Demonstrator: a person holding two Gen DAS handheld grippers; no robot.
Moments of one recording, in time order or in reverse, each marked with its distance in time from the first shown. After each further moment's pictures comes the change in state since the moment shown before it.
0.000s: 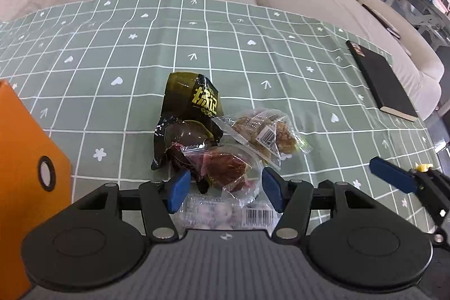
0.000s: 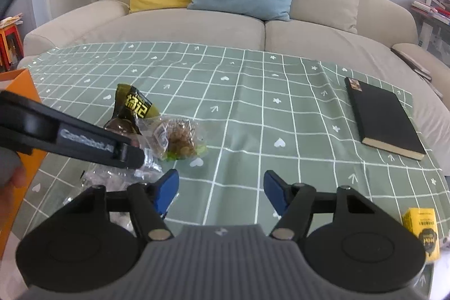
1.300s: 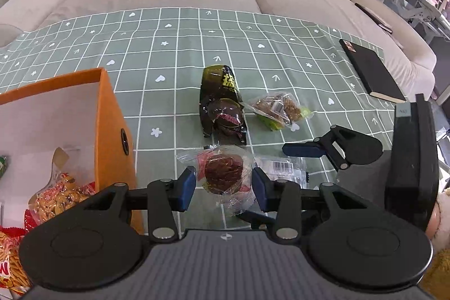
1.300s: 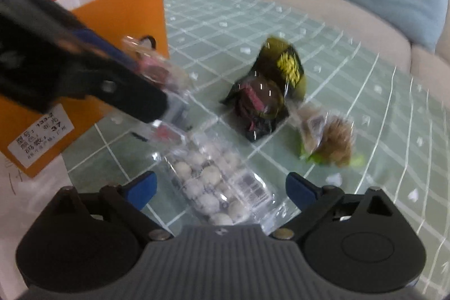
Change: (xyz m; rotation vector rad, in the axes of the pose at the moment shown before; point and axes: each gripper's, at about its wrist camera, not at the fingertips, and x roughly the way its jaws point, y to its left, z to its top) left arm -0.079 0.025 -0.030 0.054 -0.022 0.019; right arm 0.050 0.063 -0.009 -0.393 0.137 0.439
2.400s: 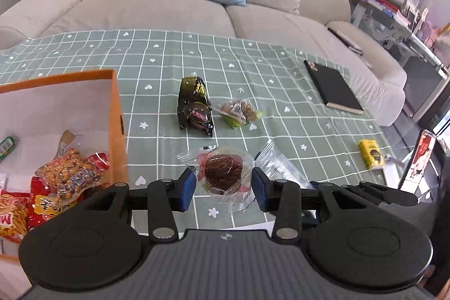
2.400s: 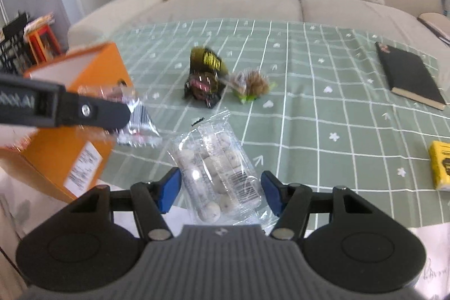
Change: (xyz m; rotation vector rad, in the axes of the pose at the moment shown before) left arm -0.079 -0.016 -0.040 -0.024 -0.119 -0.091; right arm -0.128 0.054 -0.044 0.466 -0.112 -0.246
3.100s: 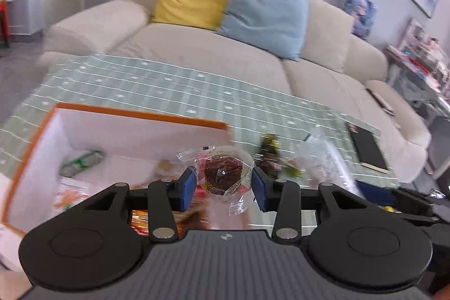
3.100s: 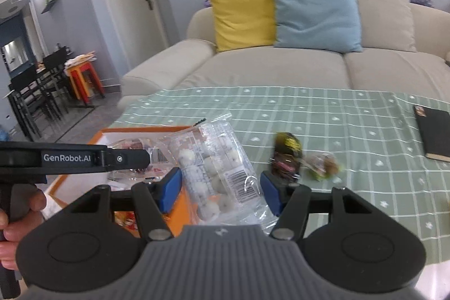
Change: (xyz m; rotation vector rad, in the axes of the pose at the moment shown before) left arm -0.092 0.099 0.014 -0.166 -0.165 0.143; right arm -0.059 0.100 0.067 -0.041 -0.156 0.183
